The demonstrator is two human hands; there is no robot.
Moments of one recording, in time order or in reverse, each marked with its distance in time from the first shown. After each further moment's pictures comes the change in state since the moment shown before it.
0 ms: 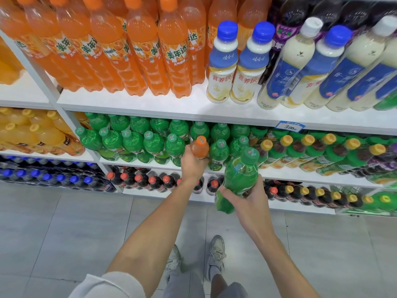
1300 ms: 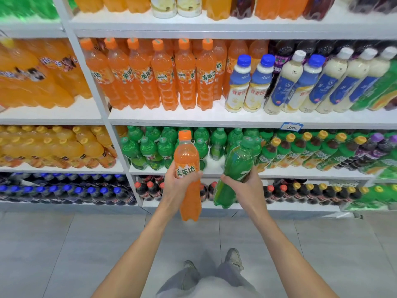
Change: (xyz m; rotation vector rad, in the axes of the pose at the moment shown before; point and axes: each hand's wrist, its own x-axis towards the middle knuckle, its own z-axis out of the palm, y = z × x) left_hand -0.144 -0.010 -0.203 -0.562 -0.230 0.182; right_hand -0.069 -0.025 0.081 0.082 0.085 -0.095
